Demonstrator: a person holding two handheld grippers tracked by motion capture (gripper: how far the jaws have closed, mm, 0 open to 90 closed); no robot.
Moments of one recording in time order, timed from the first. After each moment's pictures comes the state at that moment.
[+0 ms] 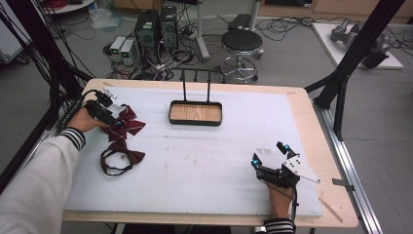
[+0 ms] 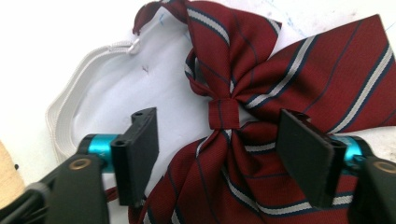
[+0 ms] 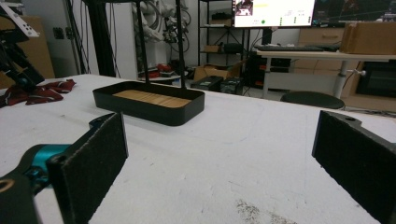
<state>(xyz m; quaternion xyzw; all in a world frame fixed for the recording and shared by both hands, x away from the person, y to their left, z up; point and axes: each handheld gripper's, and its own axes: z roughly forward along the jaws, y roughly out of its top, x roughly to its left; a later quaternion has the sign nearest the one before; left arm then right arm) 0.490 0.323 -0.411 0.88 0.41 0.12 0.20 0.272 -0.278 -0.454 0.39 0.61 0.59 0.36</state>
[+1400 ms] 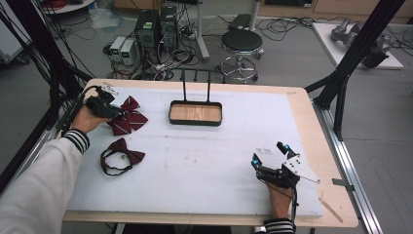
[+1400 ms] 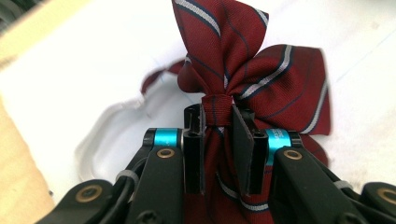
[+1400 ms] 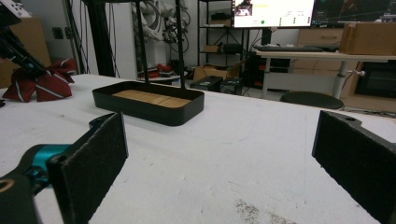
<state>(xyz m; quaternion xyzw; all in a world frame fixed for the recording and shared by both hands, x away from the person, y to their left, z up) 0.475 0.304 -0.383 0.87 0.38 0.20 0.26 0.272 -0.278 -0.454 0.38 0.61 0.59 0.36</state>
